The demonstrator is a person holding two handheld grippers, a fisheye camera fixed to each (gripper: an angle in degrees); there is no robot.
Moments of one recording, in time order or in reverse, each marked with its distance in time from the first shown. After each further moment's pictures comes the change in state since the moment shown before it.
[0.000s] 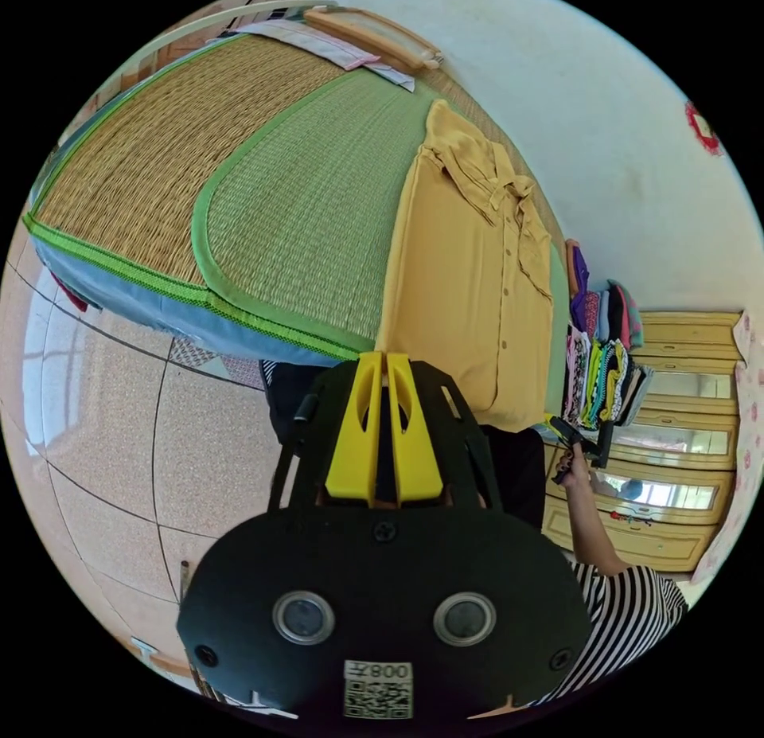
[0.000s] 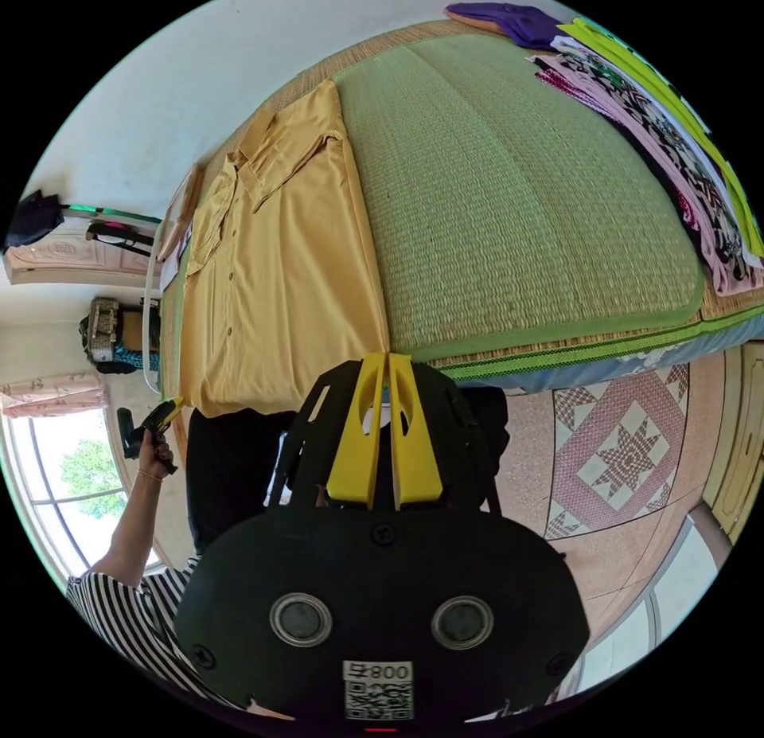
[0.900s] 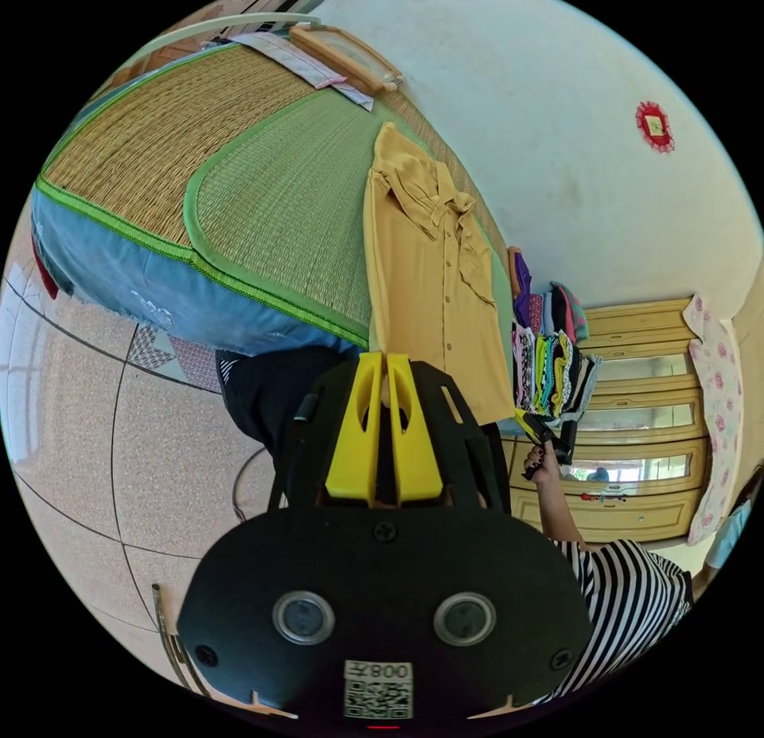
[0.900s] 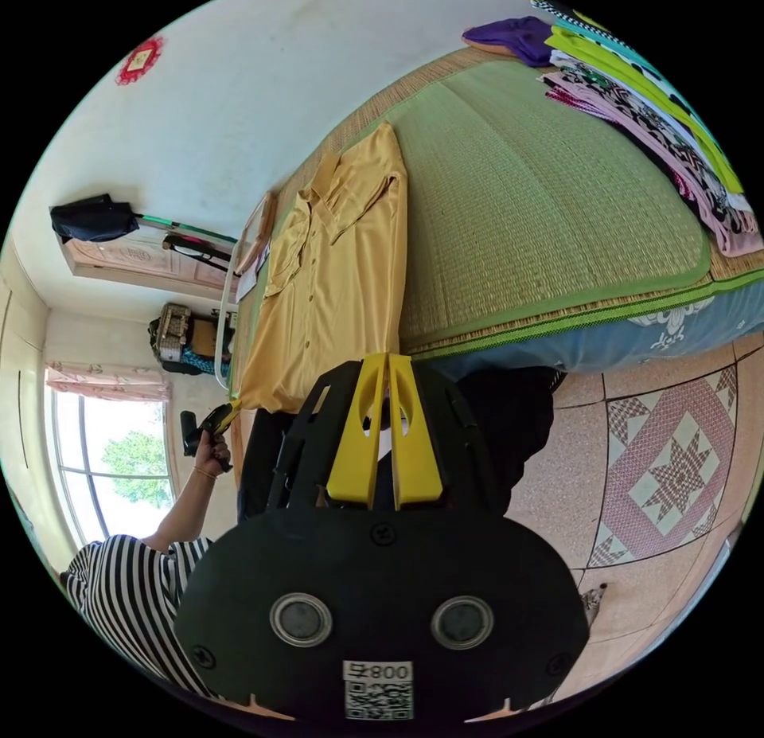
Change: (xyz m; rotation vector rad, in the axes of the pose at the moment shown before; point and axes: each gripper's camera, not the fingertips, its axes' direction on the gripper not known) left arm -0.024 0.067 -0.091 0.075 0.181 0.050; right arm 0.079 0.073 -0.005 0.115 -0.257 -0.049
